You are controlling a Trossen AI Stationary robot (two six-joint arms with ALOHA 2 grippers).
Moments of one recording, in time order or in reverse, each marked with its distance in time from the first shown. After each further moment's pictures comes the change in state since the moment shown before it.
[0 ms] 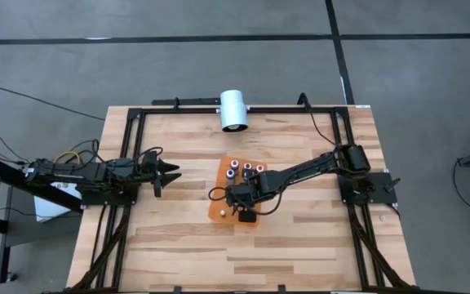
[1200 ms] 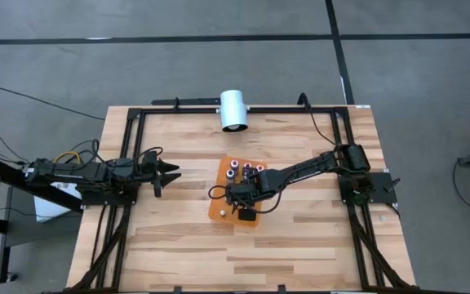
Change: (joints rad) left arm 0.000 0.000 0.000 0.000 0.000 -0.002; right arm -0.008 0.000 0.000 -0.007 0.014 0.000
